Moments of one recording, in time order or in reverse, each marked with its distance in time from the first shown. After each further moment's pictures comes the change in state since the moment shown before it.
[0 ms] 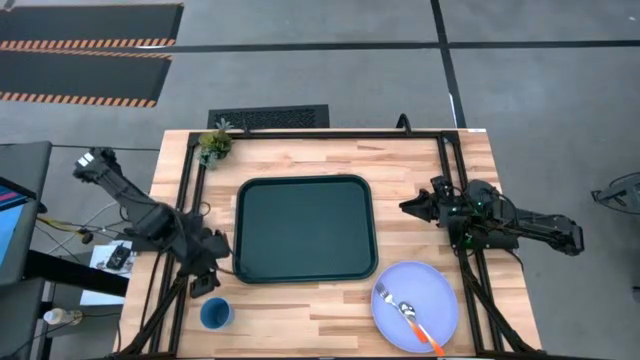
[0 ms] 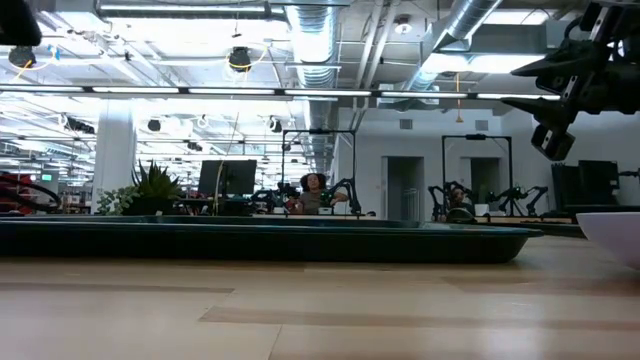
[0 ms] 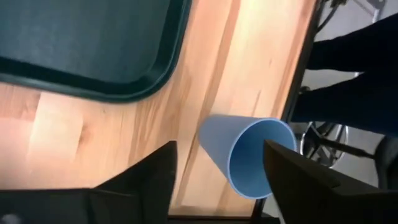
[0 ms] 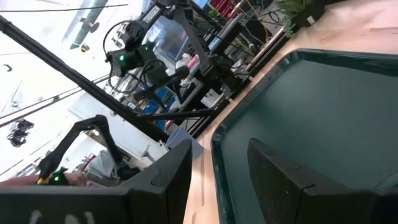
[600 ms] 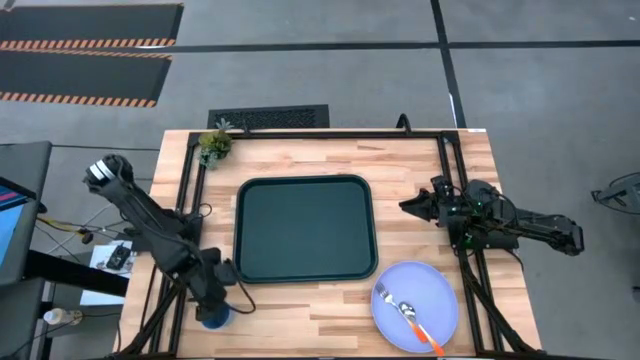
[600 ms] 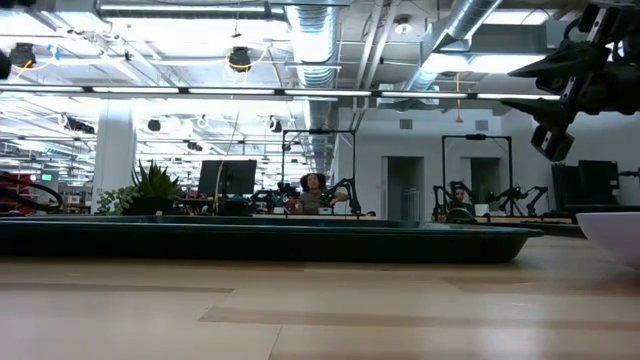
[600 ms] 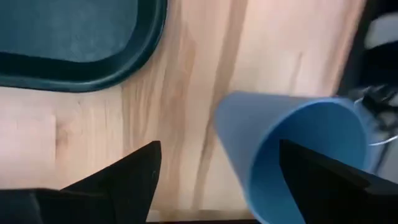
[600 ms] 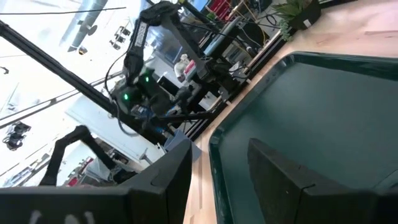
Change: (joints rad) left arm -0.136 0.273 -0.050 0.123 0.006 0.040; right arm 0.000 0.000 -0.002 -0.002 0.019 -0.002
